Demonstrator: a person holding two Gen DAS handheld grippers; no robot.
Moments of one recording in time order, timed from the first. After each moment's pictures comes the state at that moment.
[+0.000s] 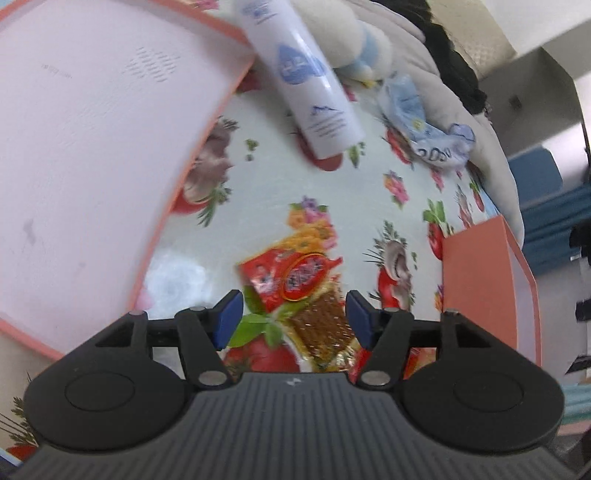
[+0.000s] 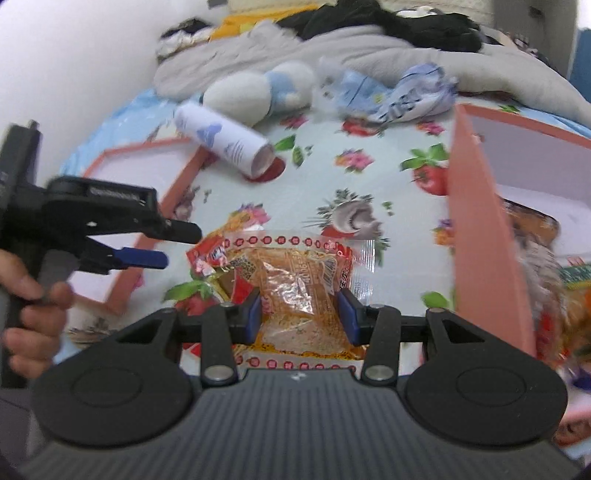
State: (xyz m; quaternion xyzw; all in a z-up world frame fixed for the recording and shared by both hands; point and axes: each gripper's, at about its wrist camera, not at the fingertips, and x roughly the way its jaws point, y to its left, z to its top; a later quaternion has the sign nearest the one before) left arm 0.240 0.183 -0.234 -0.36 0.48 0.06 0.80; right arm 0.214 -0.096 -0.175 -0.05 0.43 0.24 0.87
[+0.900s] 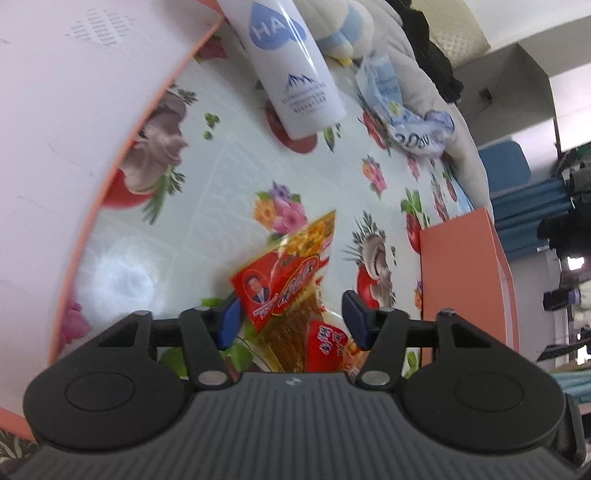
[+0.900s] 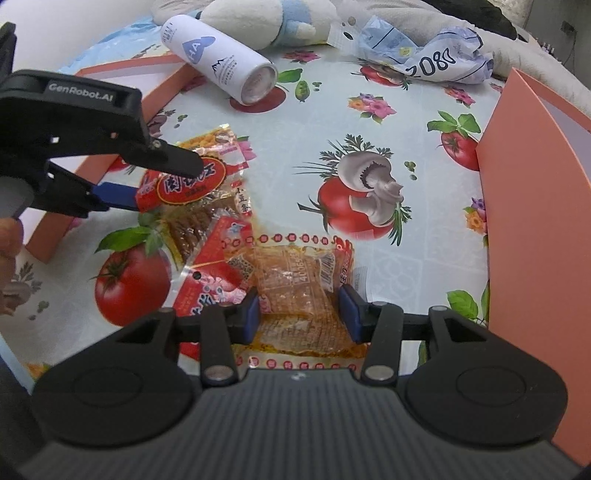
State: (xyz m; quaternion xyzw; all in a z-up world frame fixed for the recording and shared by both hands) left arm 0.272 0.175 -0.271 -0.39 0.48 -0.01 0.79; right arm 0.235 -0.082 -0.229 -0.12 0.47 0.24 0.84
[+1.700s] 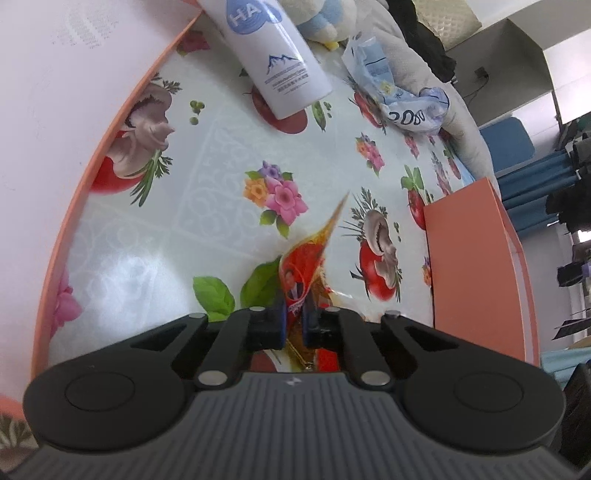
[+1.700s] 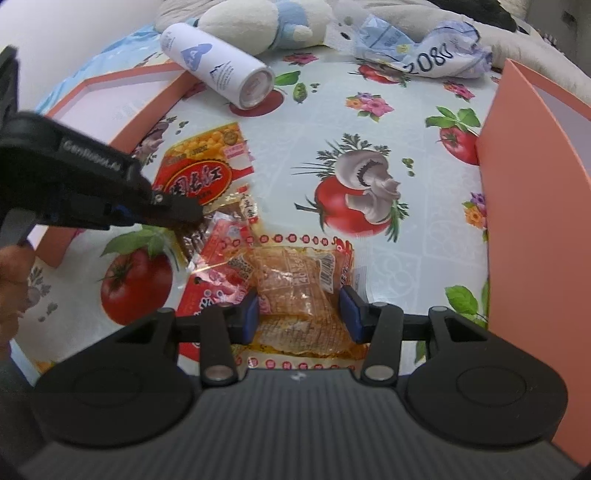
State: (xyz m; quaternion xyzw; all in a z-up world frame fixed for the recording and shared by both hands) left arm 0.263 0.155 -0.268 -0.34 0.49 -0.02 0.80; right arm 0.238 -0.093 -0.222 -0.10 0.48 0.24 0.84
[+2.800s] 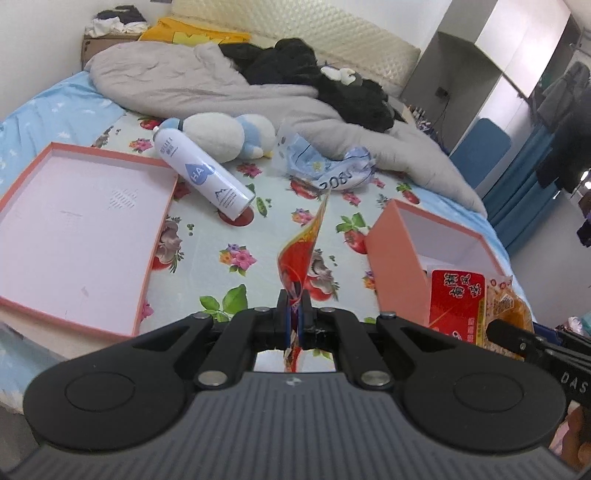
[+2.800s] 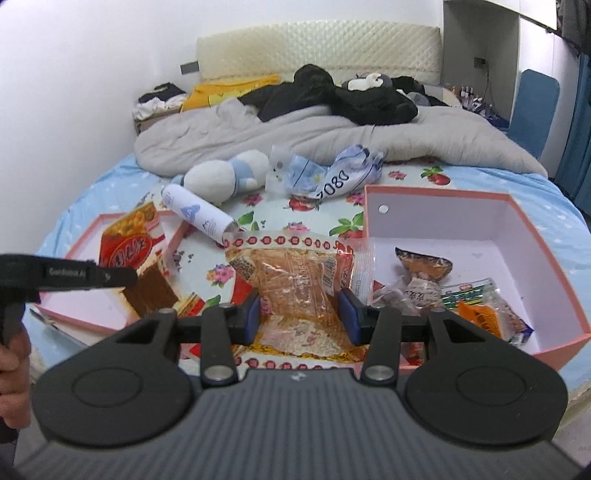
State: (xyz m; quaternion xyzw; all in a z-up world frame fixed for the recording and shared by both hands) left arm 0.117 0.071 -0.069 -0.18 0.37 0.03 0.91; right arm 0.120 -0.200 -0.042 -0.01 0.34 0.18 0.92
